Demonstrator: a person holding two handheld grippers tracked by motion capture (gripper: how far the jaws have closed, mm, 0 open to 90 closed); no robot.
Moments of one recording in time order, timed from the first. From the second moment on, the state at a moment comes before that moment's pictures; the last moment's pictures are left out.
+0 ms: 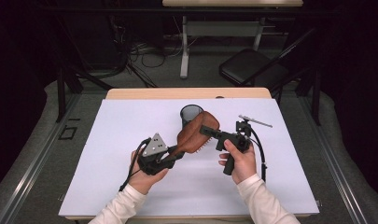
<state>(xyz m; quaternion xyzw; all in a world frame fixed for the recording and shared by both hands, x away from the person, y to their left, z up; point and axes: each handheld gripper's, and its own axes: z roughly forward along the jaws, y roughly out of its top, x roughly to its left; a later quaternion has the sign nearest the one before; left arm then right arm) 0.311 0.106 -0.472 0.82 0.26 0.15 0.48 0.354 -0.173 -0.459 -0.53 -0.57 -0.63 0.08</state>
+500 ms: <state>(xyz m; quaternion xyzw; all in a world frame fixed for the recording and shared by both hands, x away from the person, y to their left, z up) 0.309 0.103 -0.473 0.83 0.25 0.15 0.48 0.357 -0.170 -0.462 -0.53 -0.57 -0.63 0.08</state>
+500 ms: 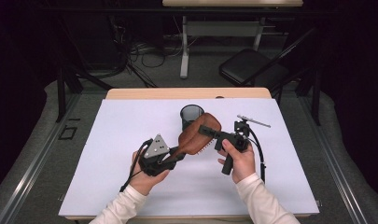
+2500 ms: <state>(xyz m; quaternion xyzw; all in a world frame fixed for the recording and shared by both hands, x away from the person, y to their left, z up) 0.313 0.101 -0.489 0.82 0.26 0.13 0.49 0.353 -0.170 -0.467 -0.54 -0.54 -0.64 0.12</state>
